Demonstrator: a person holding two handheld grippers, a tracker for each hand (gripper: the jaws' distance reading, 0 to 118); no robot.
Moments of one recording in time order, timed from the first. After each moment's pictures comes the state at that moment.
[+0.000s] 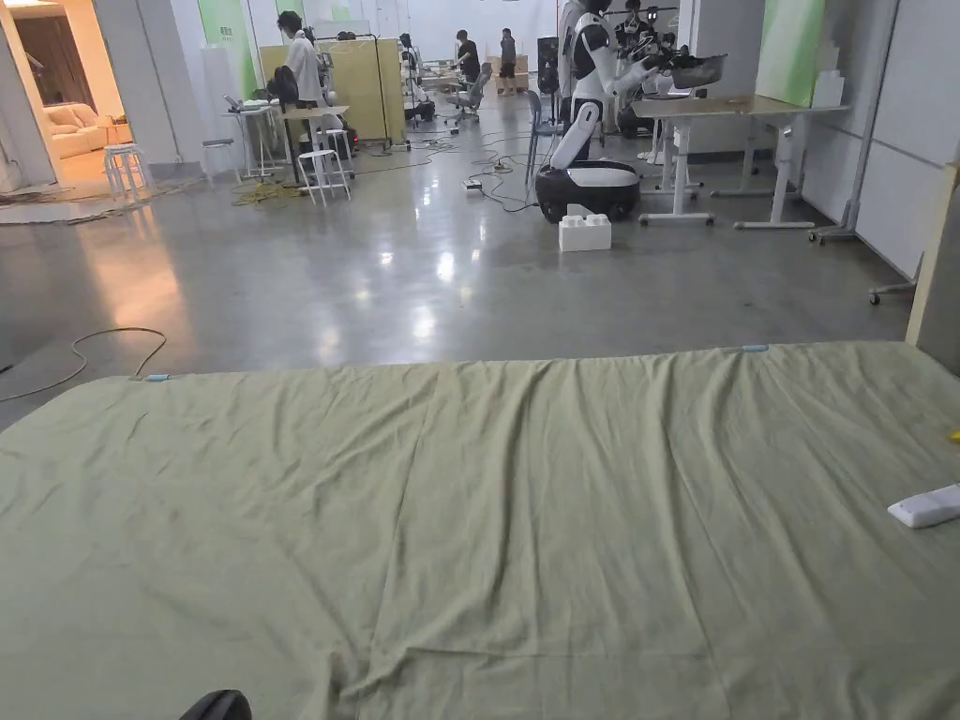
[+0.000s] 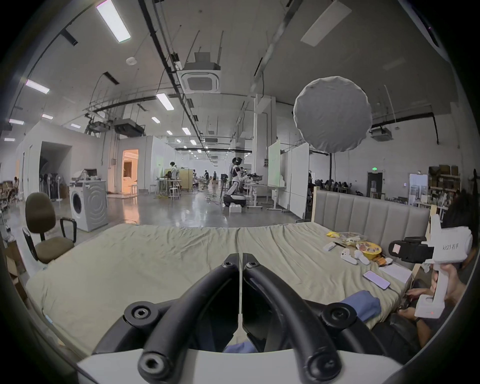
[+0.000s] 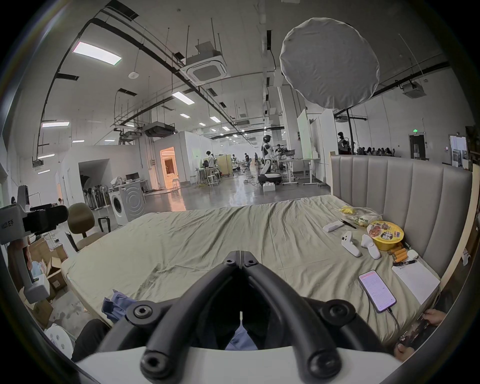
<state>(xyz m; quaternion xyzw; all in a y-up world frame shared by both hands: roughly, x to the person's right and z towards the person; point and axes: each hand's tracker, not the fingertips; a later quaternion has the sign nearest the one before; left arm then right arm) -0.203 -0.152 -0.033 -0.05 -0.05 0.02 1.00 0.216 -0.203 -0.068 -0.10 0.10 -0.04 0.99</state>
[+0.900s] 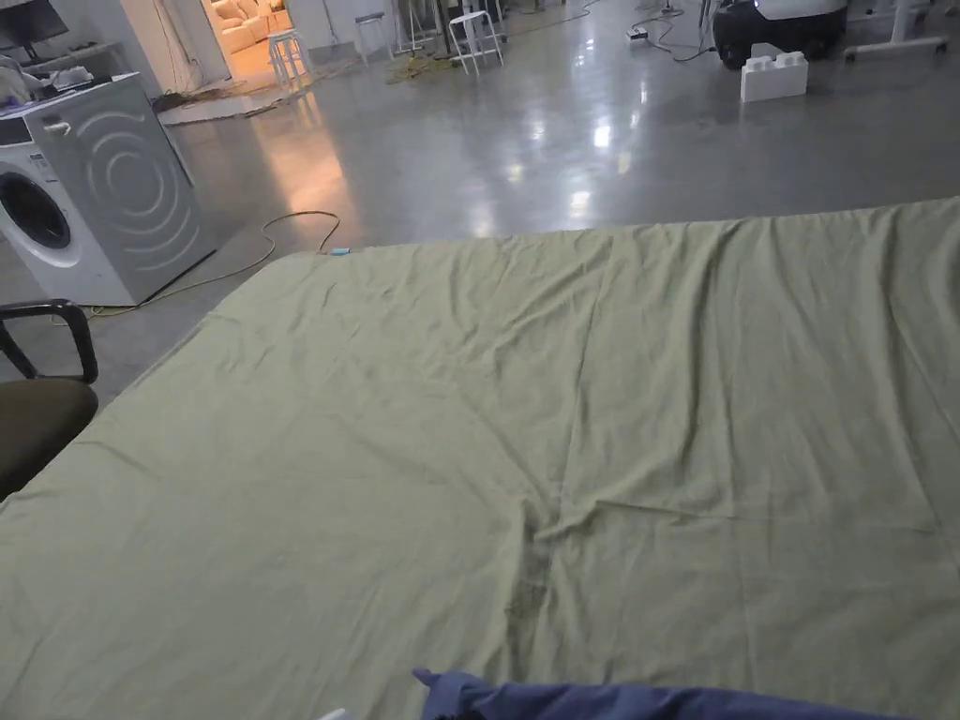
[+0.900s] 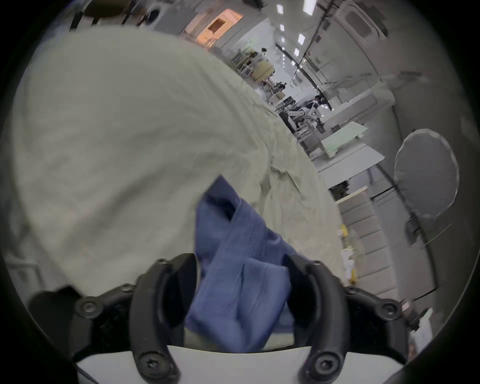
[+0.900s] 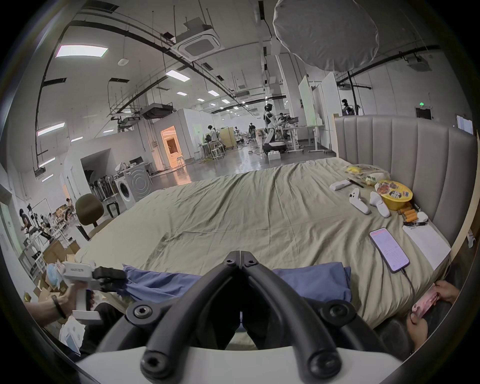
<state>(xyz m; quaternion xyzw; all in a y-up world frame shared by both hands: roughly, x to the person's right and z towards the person) -0.341 -0.419 -0.110 -0.35 -0.01 0.42 0.84 0.227 -0.245 -0.061 -0.20 0.13 -0.07 0.97</state>
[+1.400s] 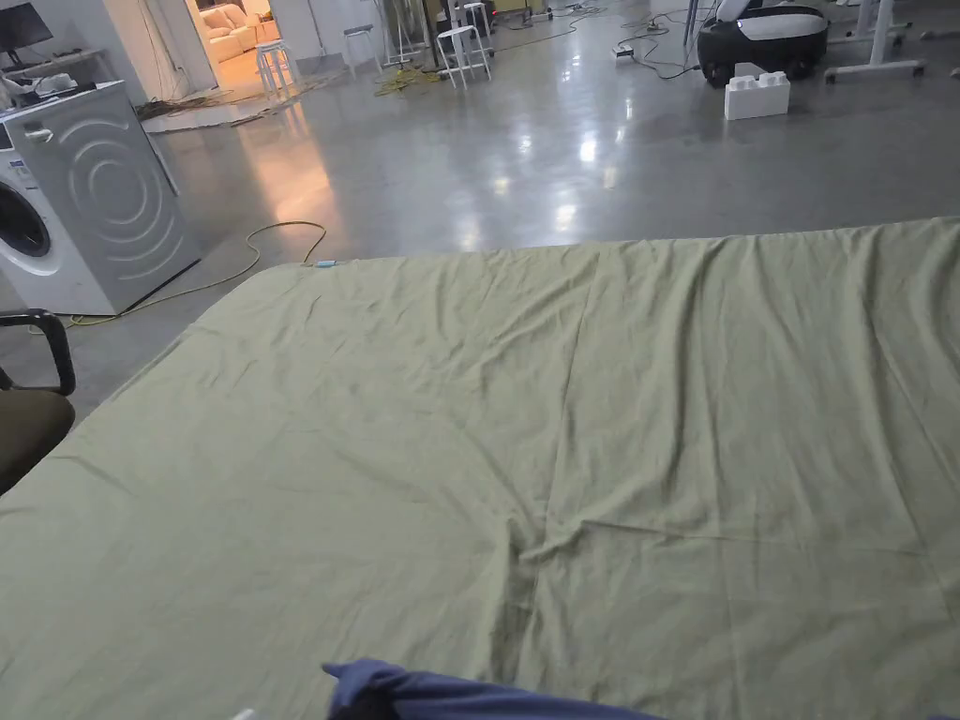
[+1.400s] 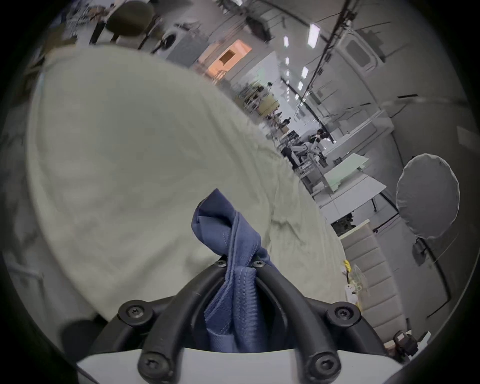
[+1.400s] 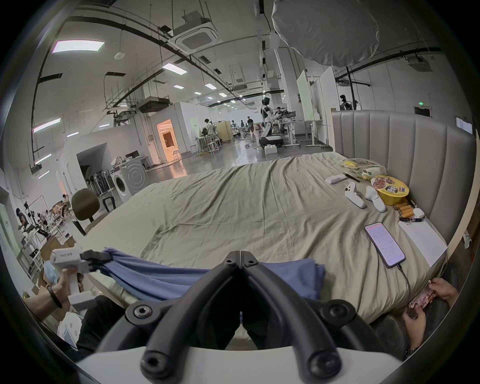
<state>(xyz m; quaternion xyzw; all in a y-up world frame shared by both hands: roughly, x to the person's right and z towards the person) -0.374 -0.358 -0.093 -0.22 0.09 0.39 0.89 0.231 -0.248 -0.061 -0.22 0.12 -0.06 0.97</state>
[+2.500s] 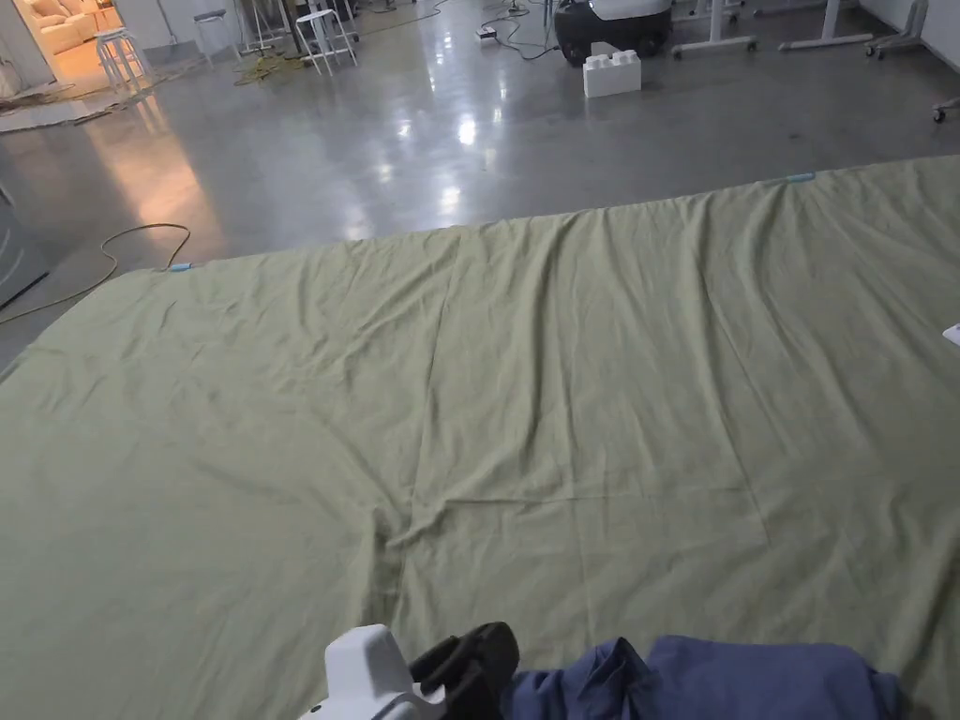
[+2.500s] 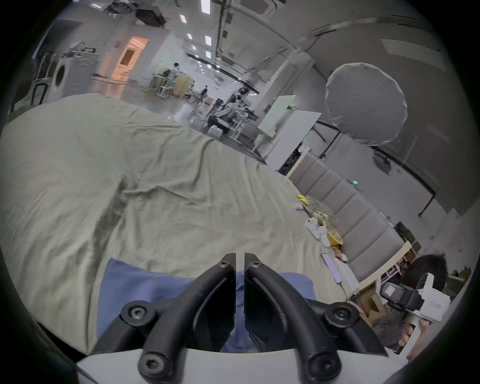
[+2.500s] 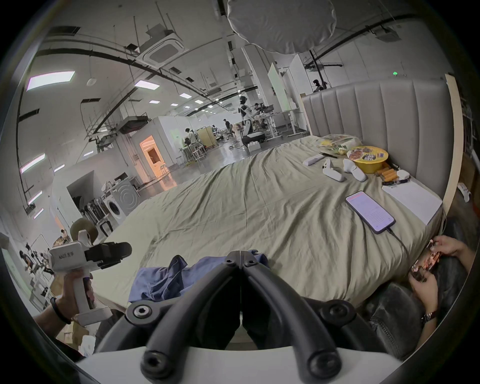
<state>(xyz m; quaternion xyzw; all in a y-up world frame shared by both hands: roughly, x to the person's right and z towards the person) -0.180 -0.306 -0.149 -0.26 -0.11 0.24 0.93 0.279 -0.276 -0.031 -0.23 0.07 -0.15 0.96</state>
